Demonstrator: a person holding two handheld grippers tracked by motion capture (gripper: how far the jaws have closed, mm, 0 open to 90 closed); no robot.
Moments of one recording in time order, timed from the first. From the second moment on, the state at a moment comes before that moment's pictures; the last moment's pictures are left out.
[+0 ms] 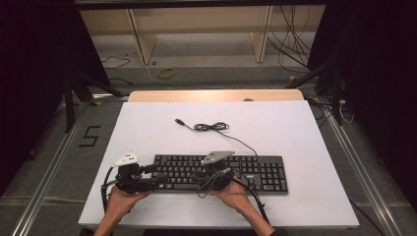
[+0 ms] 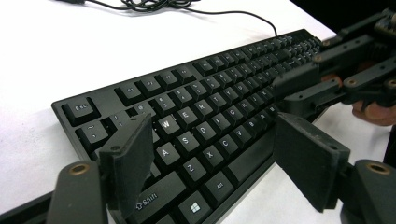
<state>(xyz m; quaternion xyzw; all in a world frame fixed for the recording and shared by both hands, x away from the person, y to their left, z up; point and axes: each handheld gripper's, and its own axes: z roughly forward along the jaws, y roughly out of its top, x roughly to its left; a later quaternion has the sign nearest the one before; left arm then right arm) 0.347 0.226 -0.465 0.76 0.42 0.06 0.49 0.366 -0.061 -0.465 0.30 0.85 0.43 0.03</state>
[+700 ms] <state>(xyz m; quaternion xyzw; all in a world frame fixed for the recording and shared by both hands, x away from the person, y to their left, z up) 0.349 0.229 -0.467 0.77 0.45 0.06 0.46 0.387 -0.052 -0.449 0.31 0.84 0.44 0.03</state>
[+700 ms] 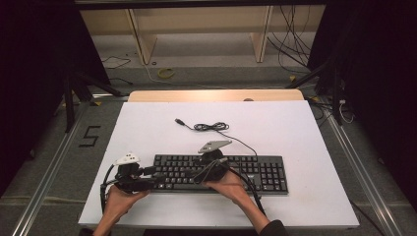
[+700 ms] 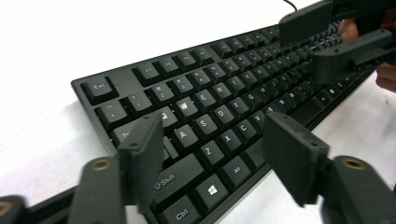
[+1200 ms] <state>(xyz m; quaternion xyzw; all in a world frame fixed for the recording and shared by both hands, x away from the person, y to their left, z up) 0.350 0.230 -0.468 0.79 0.45 0.06 0.42 0.396 -0.041 -0.446 0.31 0.85 0.43 0.04</state>
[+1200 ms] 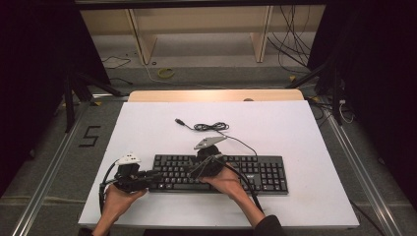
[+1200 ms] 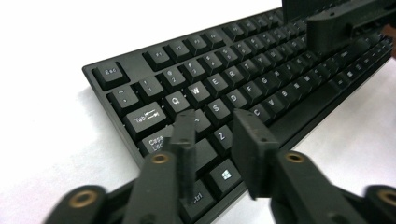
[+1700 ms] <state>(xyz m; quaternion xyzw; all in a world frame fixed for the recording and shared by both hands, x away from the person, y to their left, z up) 0.354 0.229 -0.472 0.80 0.45 0.07 0.39 0.407 -0.034 -0.456 0.31 0.85 0.41 0.04</state>
